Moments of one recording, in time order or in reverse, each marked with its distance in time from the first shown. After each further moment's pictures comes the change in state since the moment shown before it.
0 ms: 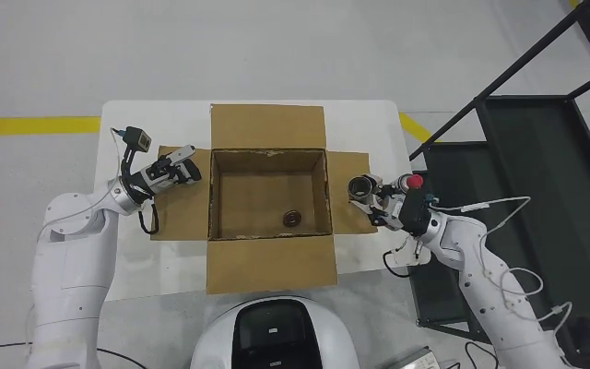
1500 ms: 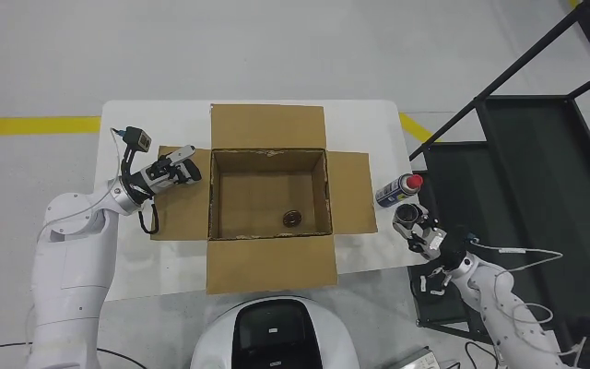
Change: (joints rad) left arm 0.000 0.000 0.000 0.000 0.000 0.000 0.000; right arm -0.183 0.011 0.099 0.308 -0.114 0.133 -0.387
